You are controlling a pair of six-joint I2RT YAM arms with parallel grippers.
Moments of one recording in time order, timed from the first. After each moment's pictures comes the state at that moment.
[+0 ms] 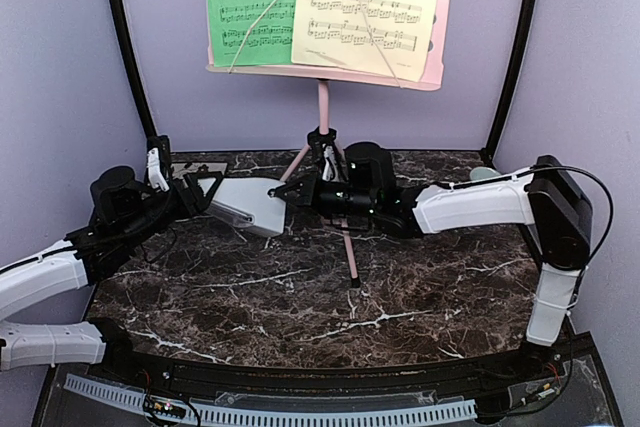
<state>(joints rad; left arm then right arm) -0.57 0.88 0.55 0.23 0.02 -0.58 0.94 1.87 1.25 0.44 -0.27 0.90</state>
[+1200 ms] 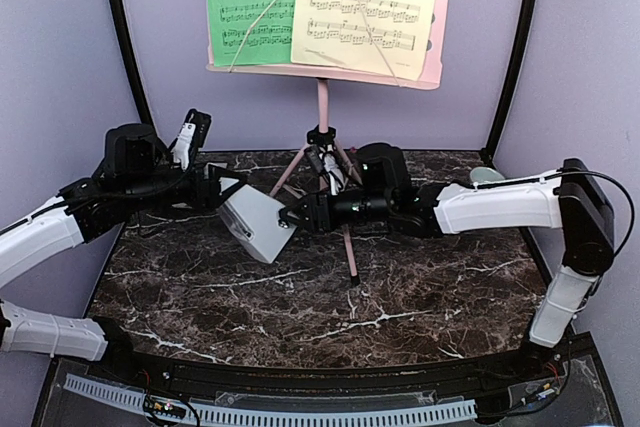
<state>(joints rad) -0.61 1.02 0.91 -0.22 0.21 -0.26 0.94 1.75 1.18 0.26 -0.41 0.46</state>
